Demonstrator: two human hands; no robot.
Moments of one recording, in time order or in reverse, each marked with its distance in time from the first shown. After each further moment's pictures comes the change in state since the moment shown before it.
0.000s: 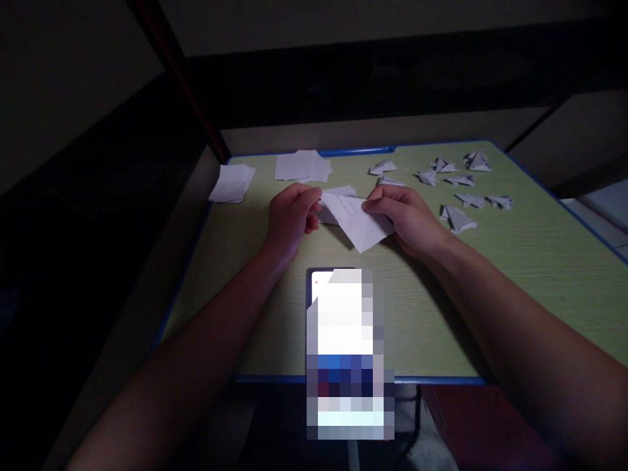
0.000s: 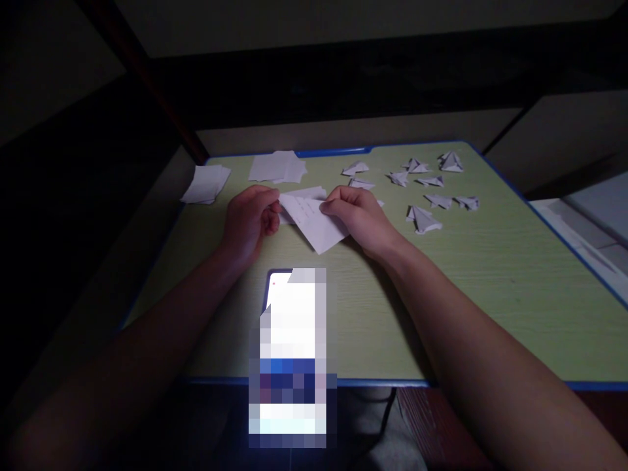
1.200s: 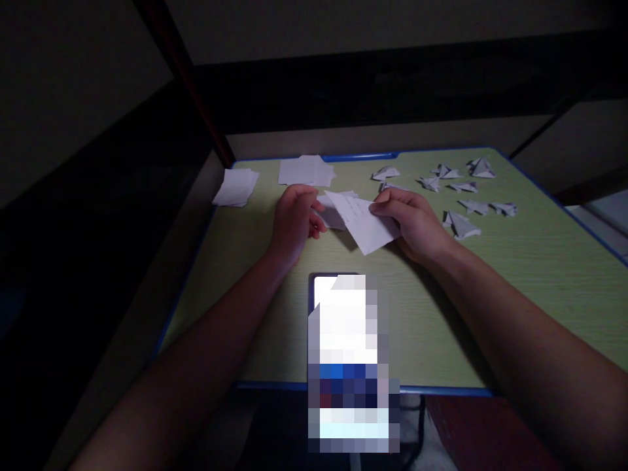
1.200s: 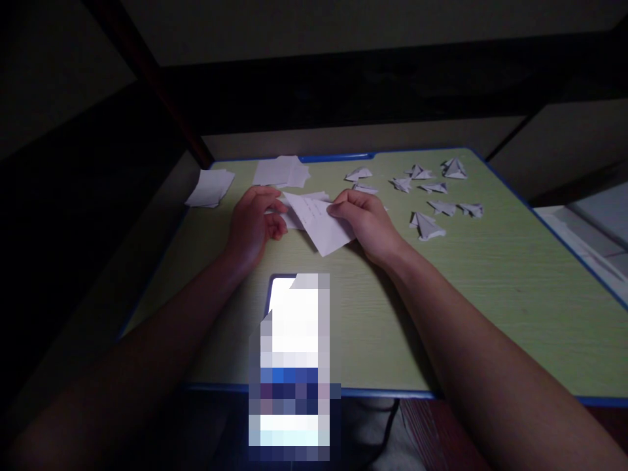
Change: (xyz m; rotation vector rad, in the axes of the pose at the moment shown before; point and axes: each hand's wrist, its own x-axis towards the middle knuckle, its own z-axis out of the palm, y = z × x) left_hand 0.000 0.001 0.002 -0.020 0.054 -0.054; right_hand 0.002 0.001 -0.001 0.047 0.041 0.017
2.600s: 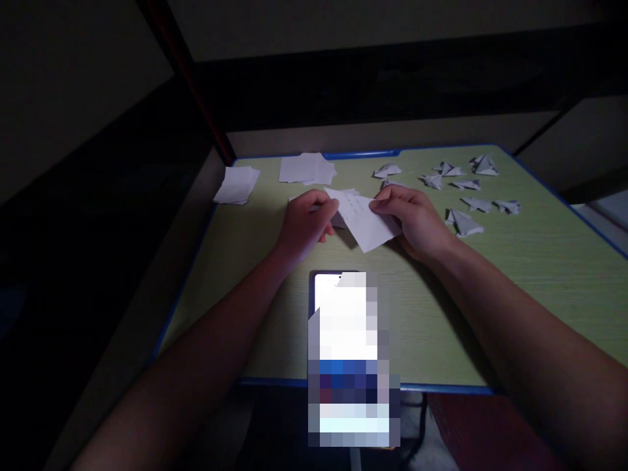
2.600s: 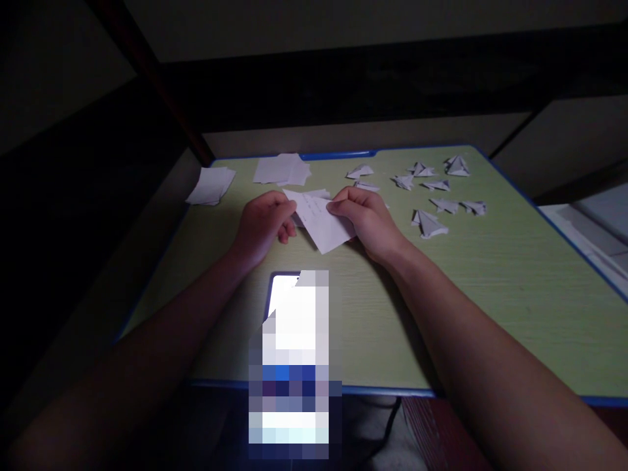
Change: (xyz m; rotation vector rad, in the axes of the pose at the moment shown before) left_hand -0.003 -0.002 0.003 0.249 -0.170 0.098; right_hand -0.001 0.002 -0.001 -0.024 -0.021 -0.028
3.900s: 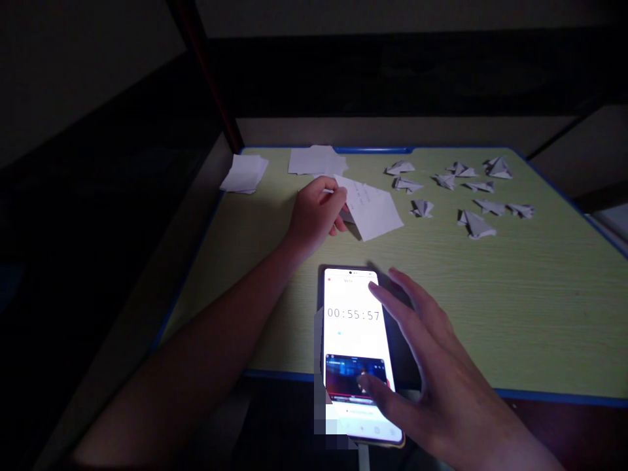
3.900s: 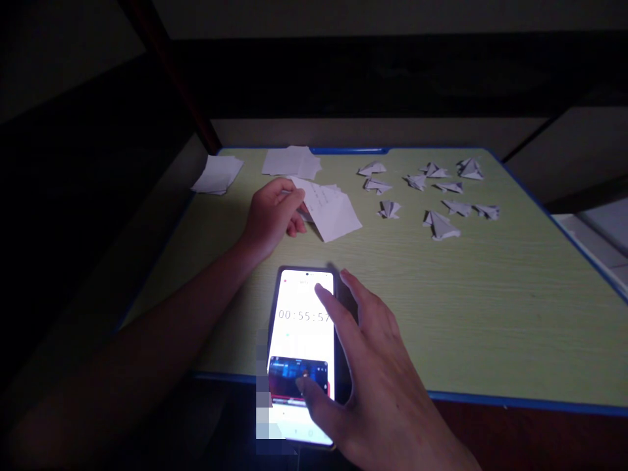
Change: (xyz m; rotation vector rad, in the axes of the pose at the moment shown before) left_hand 0.003 -0.005 0.003 -0.075 0.017 0.016; right_hand -0.177 0.002 0.025 -0.989 -0.184 -0.264
